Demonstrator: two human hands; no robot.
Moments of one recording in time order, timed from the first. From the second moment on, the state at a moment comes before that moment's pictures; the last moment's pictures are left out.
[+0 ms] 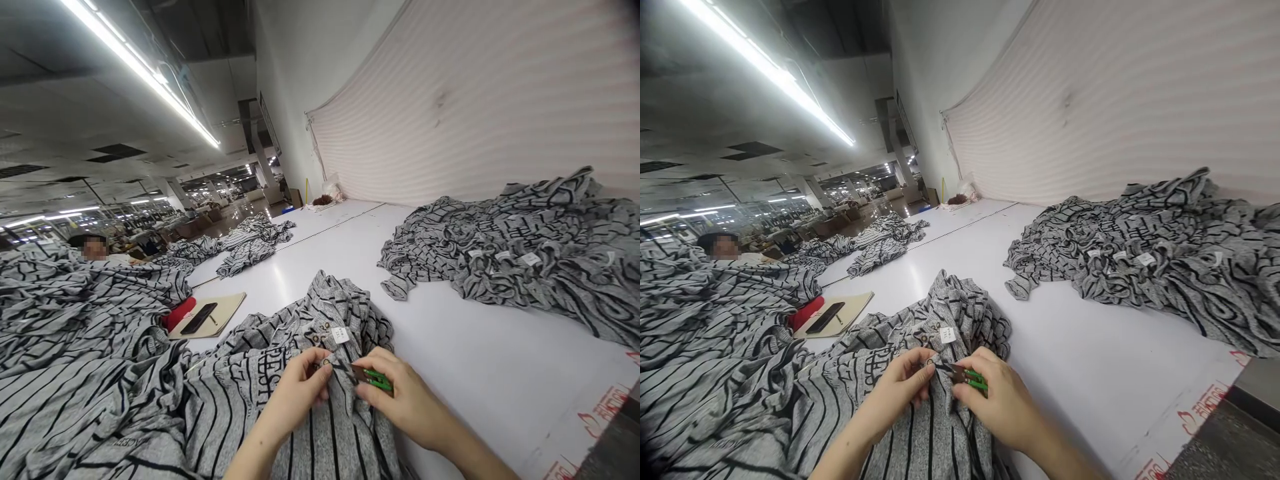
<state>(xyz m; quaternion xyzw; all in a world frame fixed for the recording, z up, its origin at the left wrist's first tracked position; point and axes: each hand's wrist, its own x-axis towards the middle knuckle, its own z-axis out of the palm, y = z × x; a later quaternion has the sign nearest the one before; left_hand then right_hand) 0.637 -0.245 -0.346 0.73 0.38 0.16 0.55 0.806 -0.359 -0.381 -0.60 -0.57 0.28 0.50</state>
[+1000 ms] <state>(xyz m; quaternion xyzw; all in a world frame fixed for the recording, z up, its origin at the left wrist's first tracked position) 0.632 -0.267 -0.344 0.70 0.35 0.20 0.59 0.780 -0.334 -0.374 -0.58 -0.56 0.19 0.56</state>
